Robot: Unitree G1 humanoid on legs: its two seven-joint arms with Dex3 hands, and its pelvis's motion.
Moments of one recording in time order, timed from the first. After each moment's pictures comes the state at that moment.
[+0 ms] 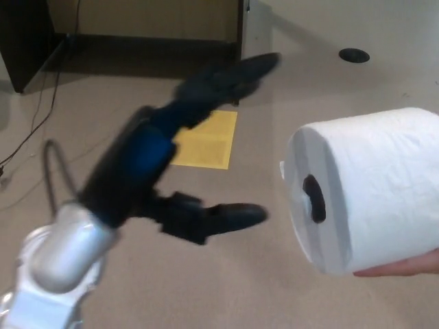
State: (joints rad) left_arm -0.41 0.37 -0.20 -0.45 0.00 -0.04 -0.22; right_arm -0.31 -0.40 0.19 1.27 -0.35 -0.36 -0.15
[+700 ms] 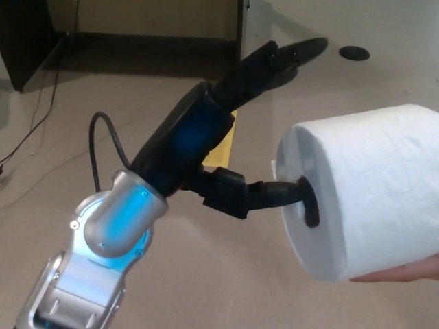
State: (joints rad) left_arm -0.54 0.30 -0.25 -0.36 0.12 0.07 -0.22; right_arm -0.32 -0.40 0.19 1.28 -0.35 -0.34 -0.11
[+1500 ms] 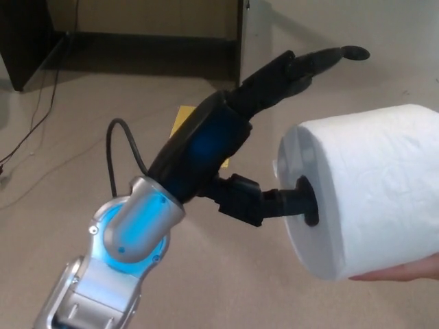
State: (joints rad) left_arm -0.53 0.24 -0.30 -0.35 0.18 0.07 -0.22; right_arm -0.33 -0.40 0.19 1.28 -0.35 -0.33 -0.08
